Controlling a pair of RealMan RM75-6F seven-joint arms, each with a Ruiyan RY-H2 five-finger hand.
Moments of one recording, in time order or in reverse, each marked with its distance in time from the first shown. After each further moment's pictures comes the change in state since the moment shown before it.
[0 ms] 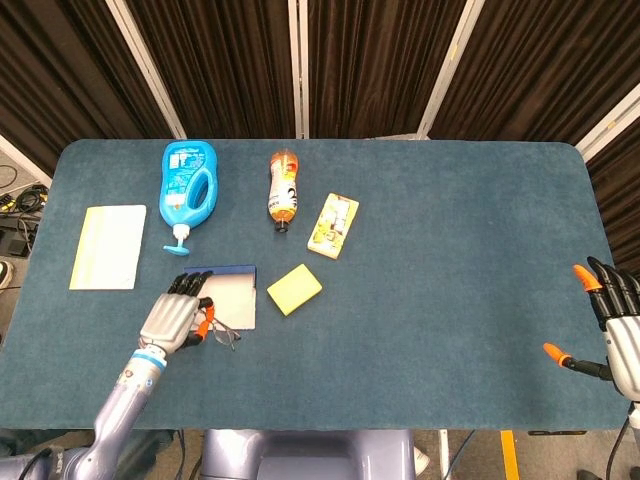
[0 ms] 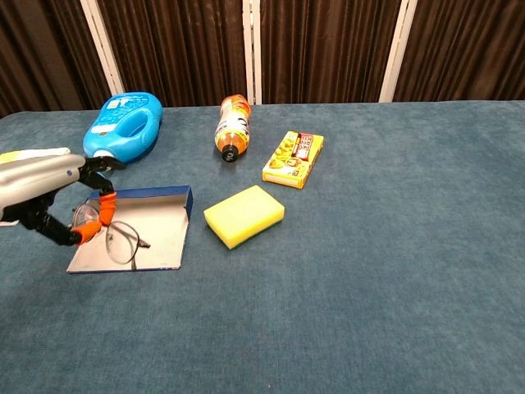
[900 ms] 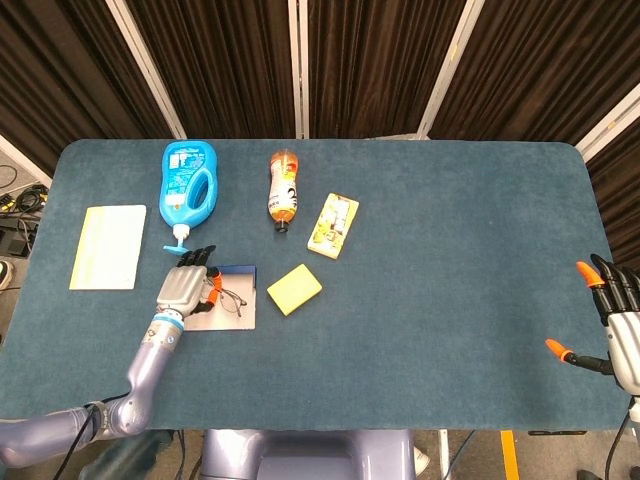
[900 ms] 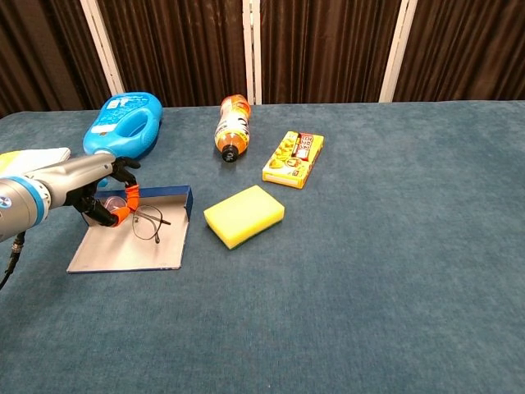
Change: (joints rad) left arm -0.139 -0.174 -0.079 0.362 -0.158 -0.129 -0.132; right arm 0.010 -0.006 0.008 0.016 0.033 -0.025 0.008
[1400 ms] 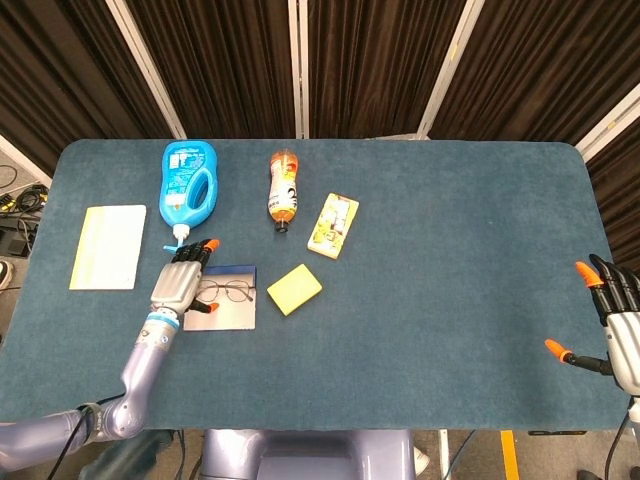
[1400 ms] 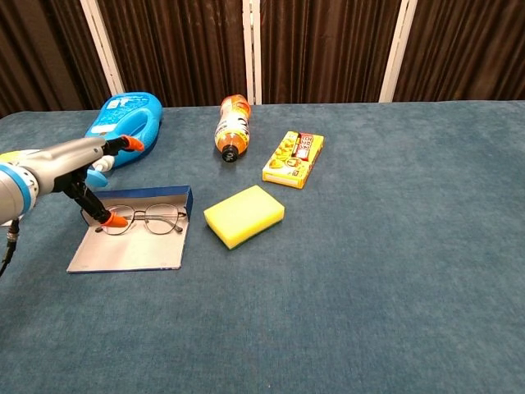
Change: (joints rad) left arm 0.025 0.046 0.004 -0.064 0.077 0.059 -0.065; right arm 0.000 0.001 -0.003 -0.003 -0.007 0.001 0.001
